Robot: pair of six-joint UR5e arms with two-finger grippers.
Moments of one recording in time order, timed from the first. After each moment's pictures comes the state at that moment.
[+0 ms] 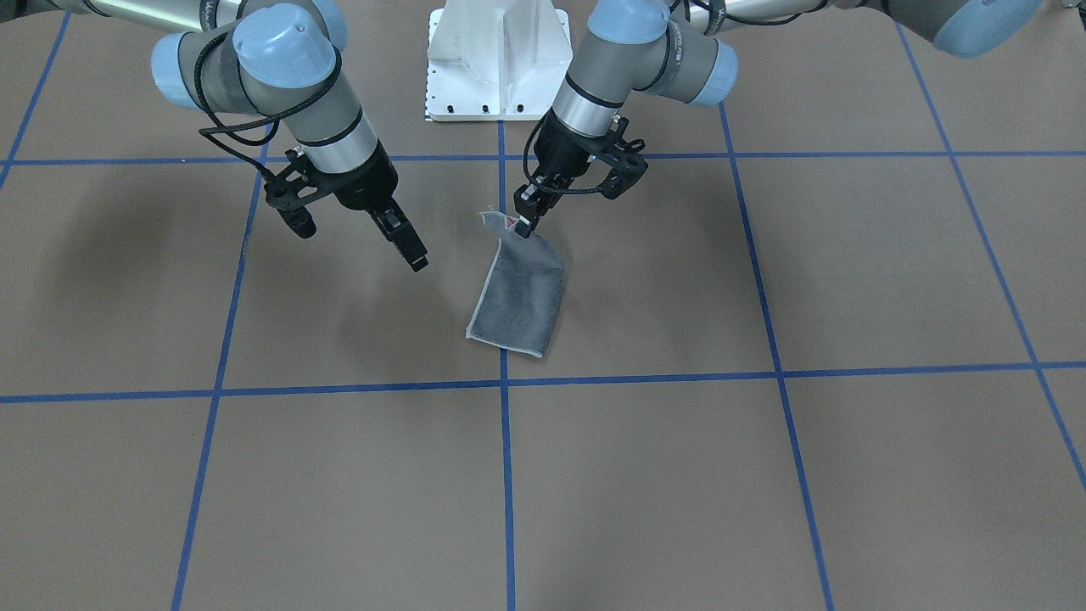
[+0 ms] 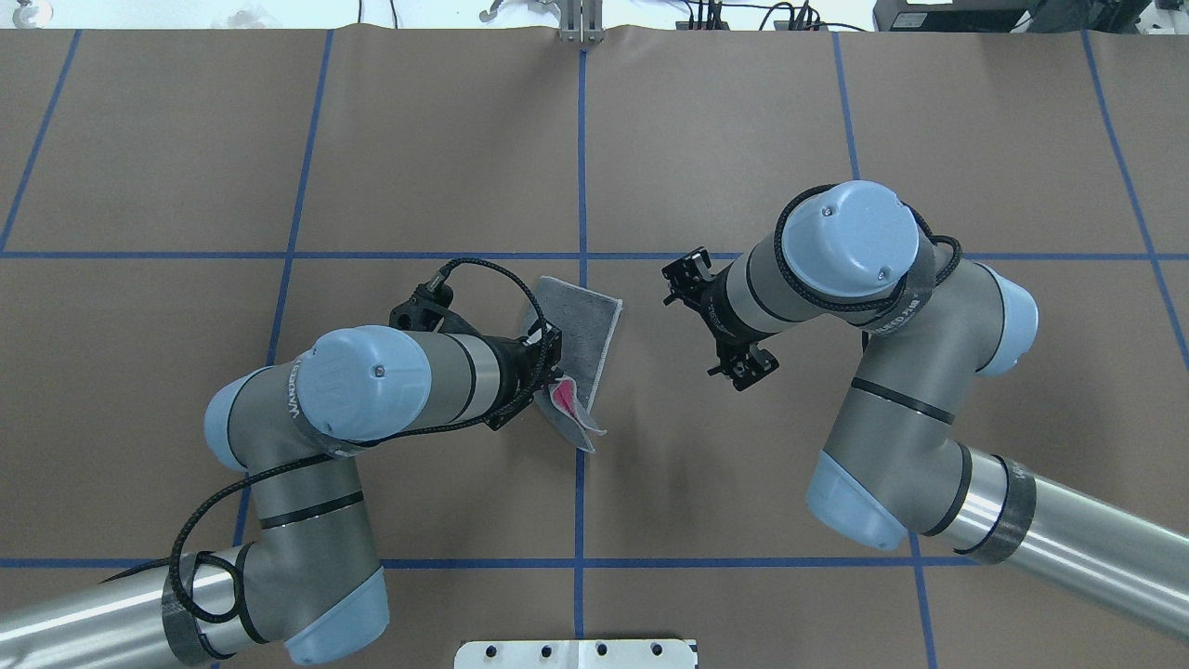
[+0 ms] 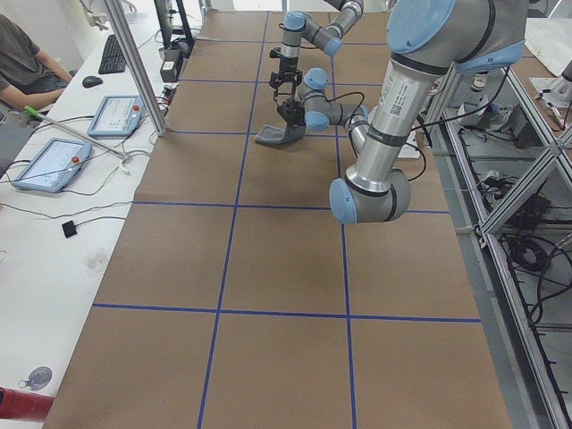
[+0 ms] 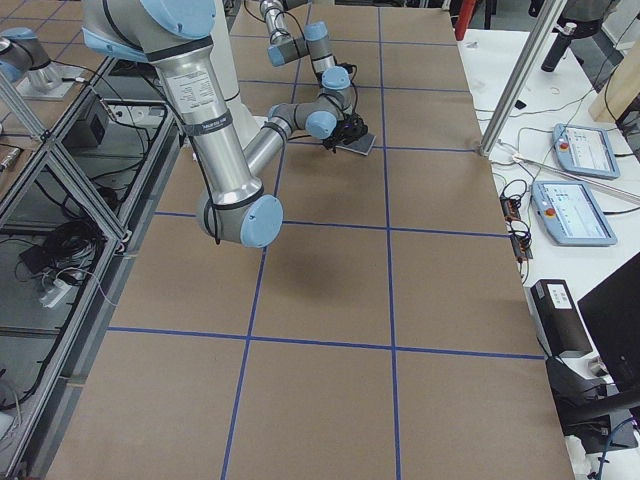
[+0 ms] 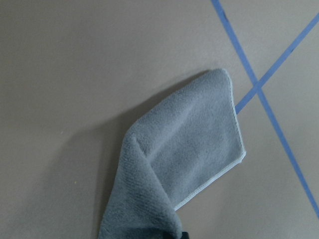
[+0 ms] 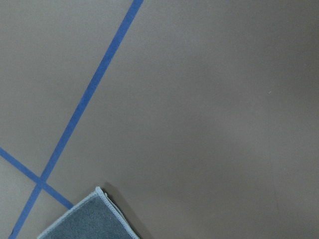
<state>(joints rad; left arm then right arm) -0.41 -2.15 -1.73 -2.06 -1.62 -2.23 0.58 -1.10 1.82 -1.34 1.91 2.23</state>
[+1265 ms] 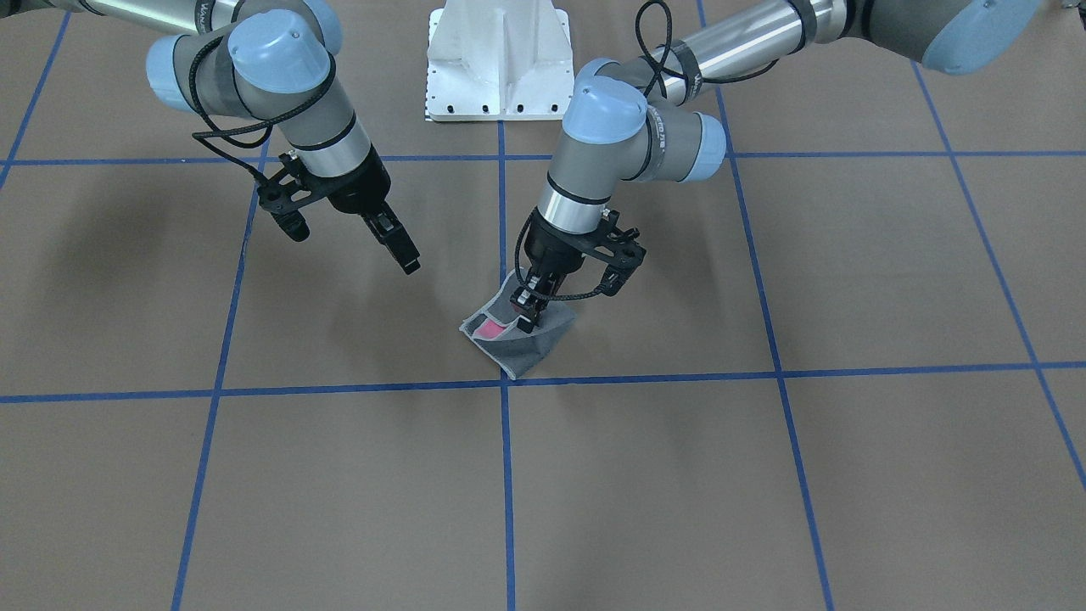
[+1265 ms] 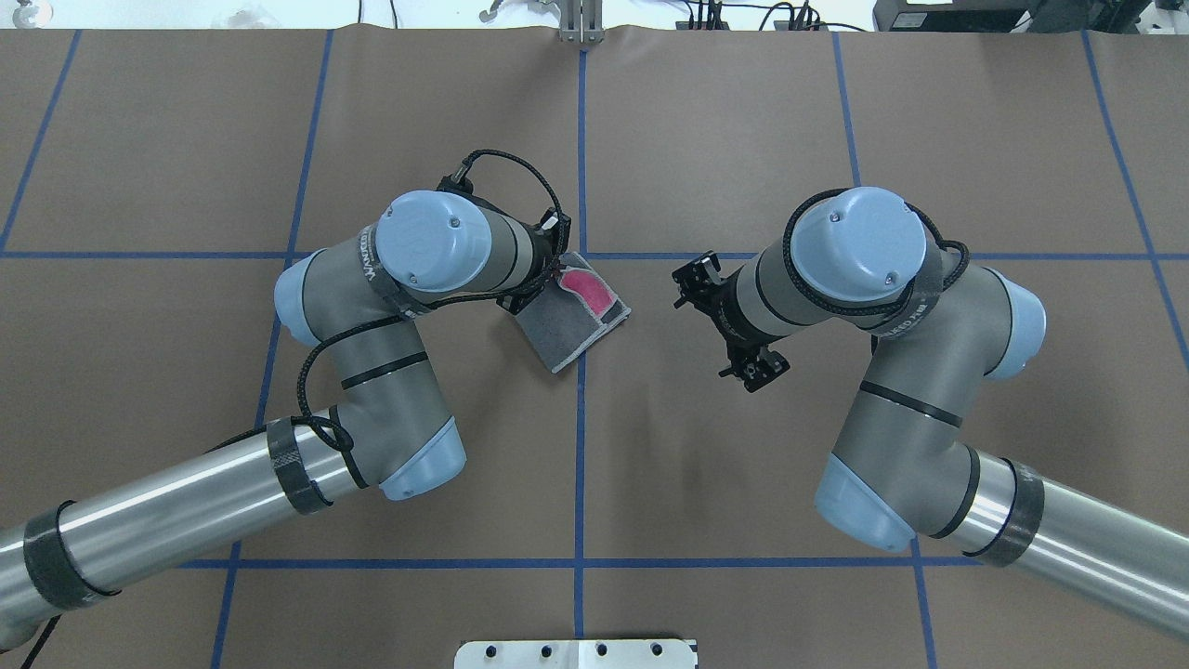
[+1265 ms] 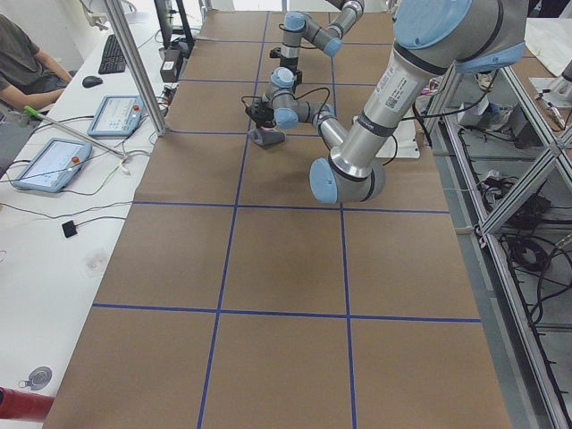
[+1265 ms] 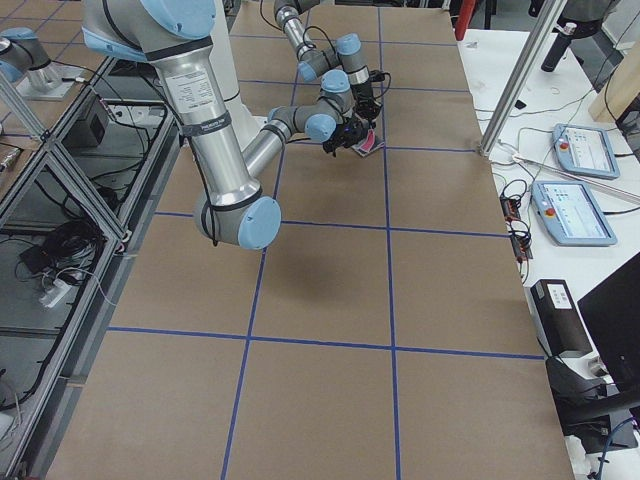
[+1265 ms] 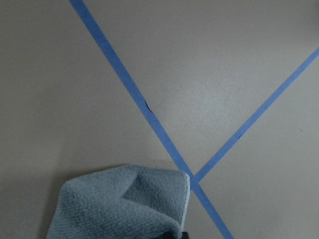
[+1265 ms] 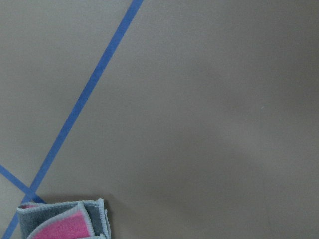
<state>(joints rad) -0.55 -2.35 -1.39 -2.11 -1.66 -2.22 0.58 -1.11 1.82 -1.34 1.90 2.21</state>
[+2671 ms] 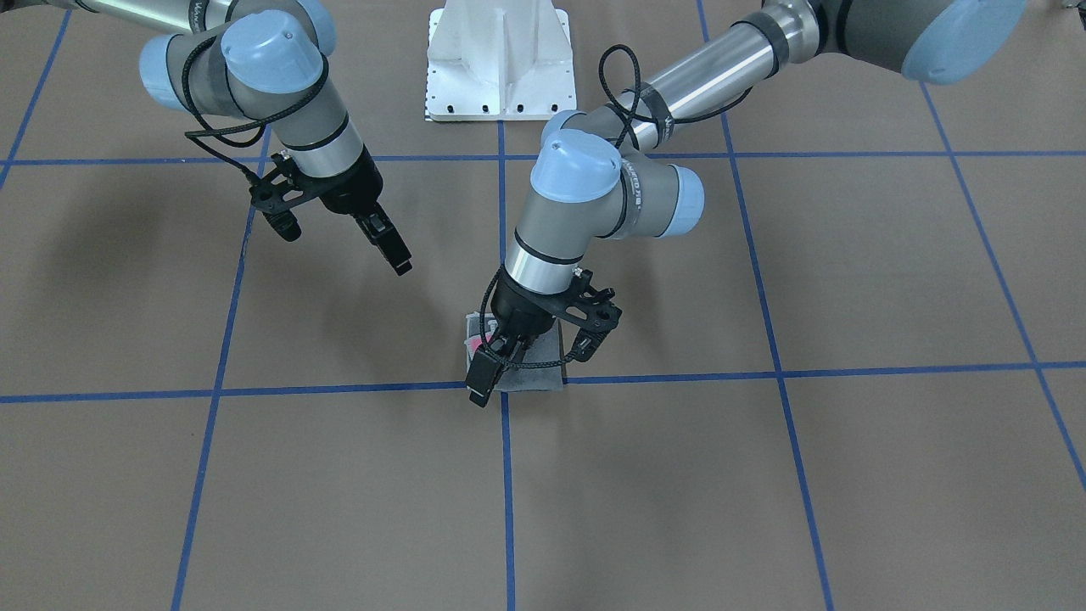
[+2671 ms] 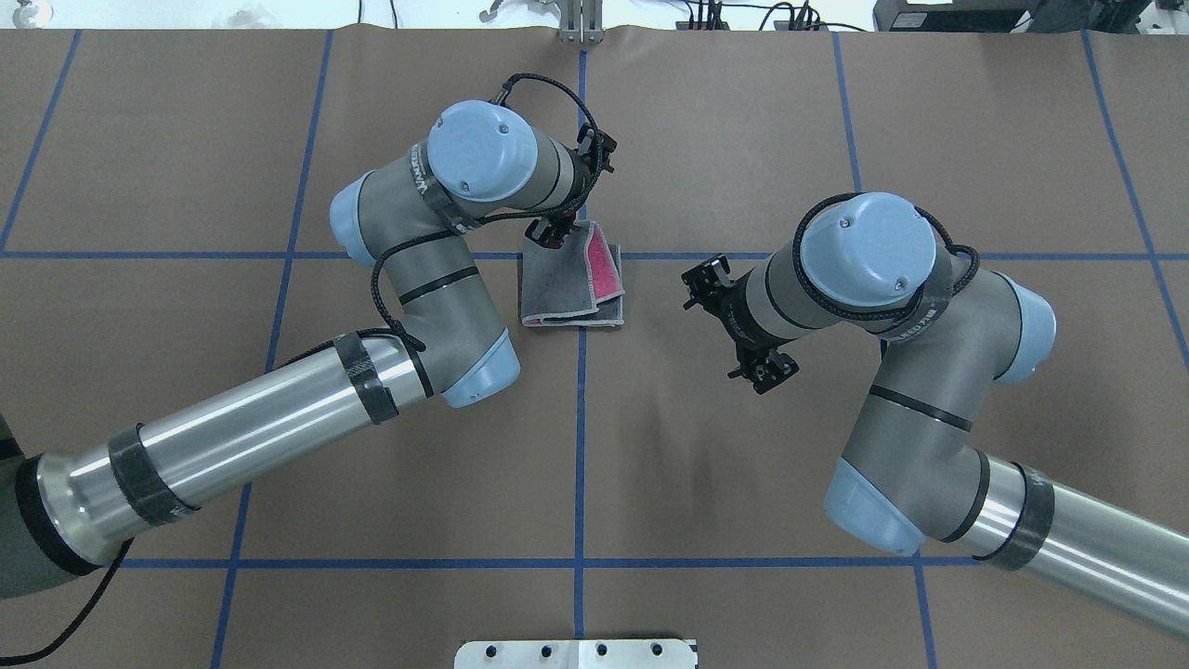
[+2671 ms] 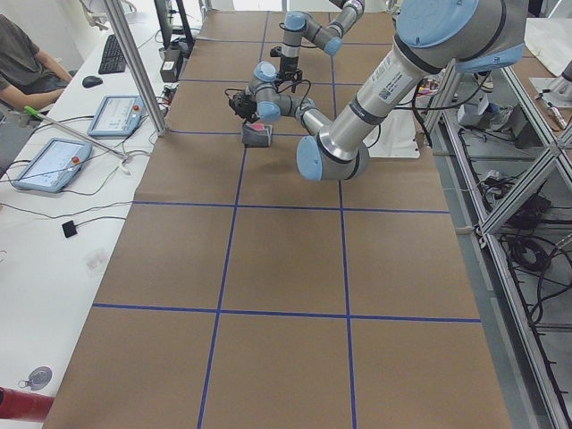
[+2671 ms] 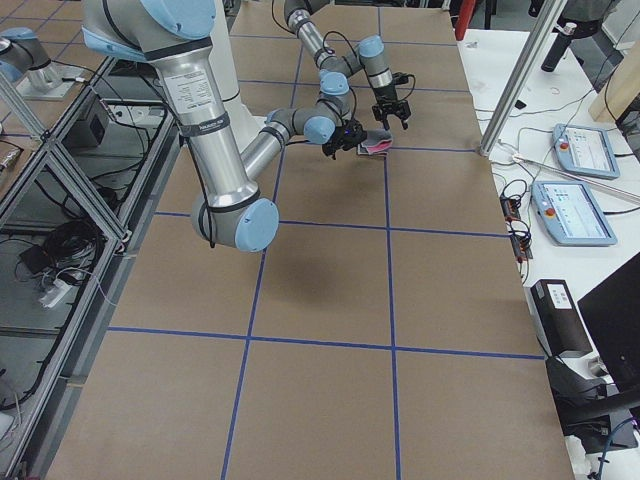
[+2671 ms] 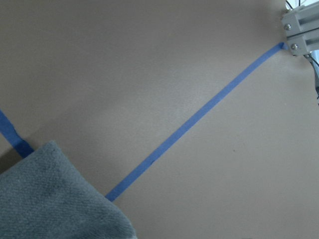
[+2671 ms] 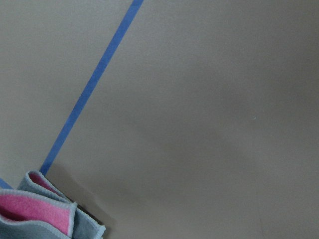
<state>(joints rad) -0.65 -2.50 -1.18 -2.21 -1.75 -2.18 0.57 -1.13 1.82 -1.34 1.88 2.21</state>
